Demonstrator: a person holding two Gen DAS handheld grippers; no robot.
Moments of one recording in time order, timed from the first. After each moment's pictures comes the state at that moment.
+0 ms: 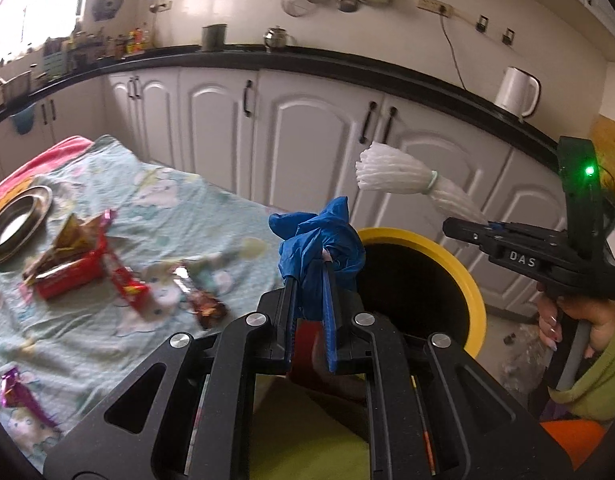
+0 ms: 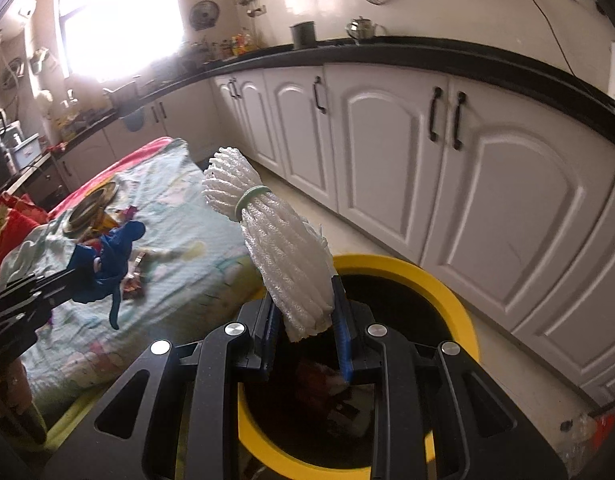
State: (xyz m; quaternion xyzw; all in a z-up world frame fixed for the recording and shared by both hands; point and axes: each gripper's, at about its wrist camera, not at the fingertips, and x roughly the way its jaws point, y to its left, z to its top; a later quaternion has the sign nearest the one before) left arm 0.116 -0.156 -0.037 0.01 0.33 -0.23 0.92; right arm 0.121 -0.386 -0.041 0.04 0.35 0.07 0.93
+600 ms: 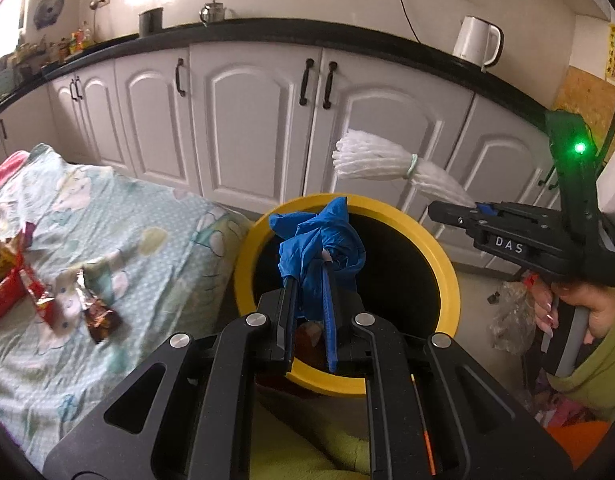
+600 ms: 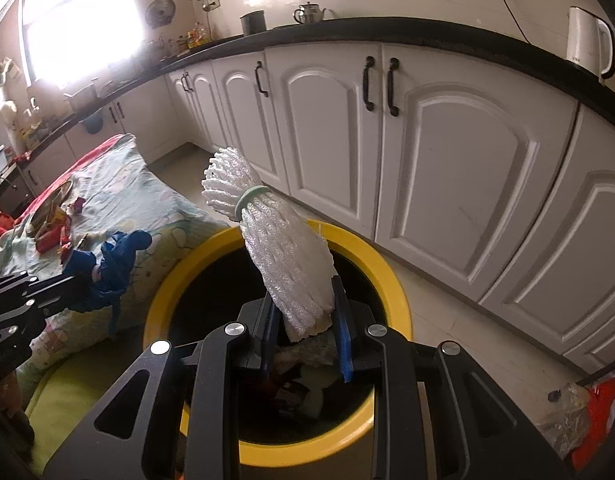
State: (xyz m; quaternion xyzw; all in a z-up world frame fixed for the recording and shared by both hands) left arm 0.124 -0.235 -0.069 0.06 0.36 -0.30 0.88; right arm 0.100 -0.448 -0.072 0.05 0.37 0.00 0.93
